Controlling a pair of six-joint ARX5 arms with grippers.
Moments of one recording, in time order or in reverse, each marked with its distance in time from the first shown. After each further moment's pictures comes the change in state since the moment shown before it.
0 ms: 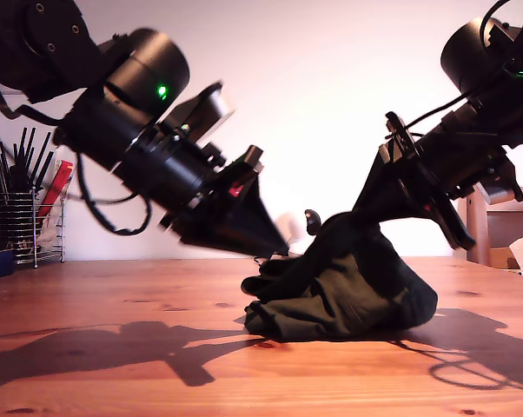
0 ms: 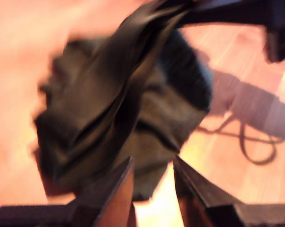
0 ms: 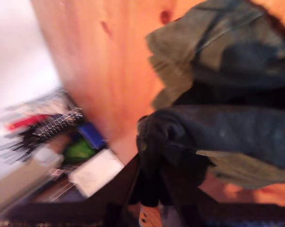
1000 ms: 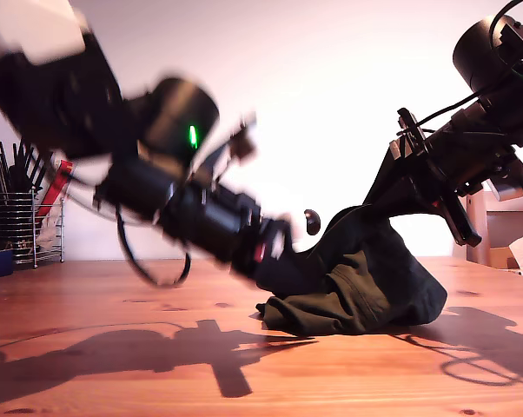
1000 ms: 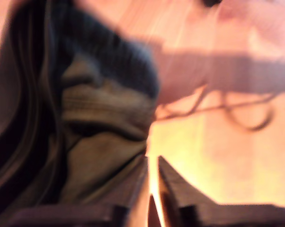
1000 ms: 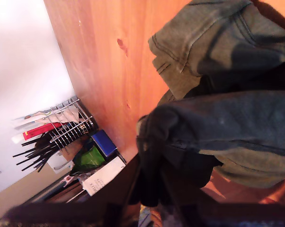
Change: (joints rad) left arm -0.040 0.181 0.000 0.255 0.073 0.291; right arm -0.027 0.000 0.000 0.019 -0.002 -0.033
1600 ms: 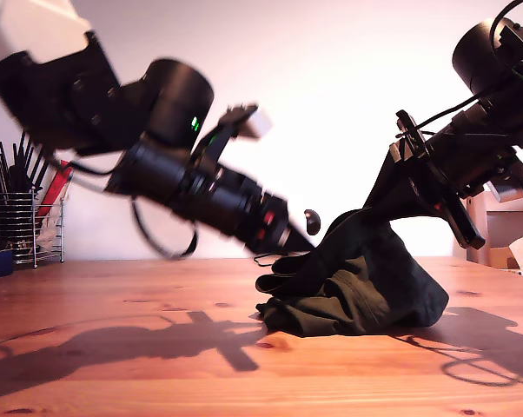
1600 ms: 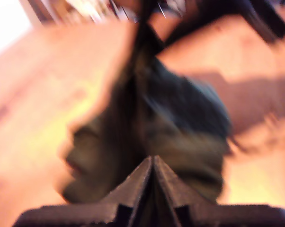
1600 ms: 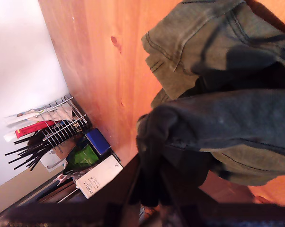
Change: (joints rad) left arm 0.018 -0.003 0.070 0.095 -0.089 0.083; right arm 0.001 0.000 0.000 -0.022 -0.004 -0.007
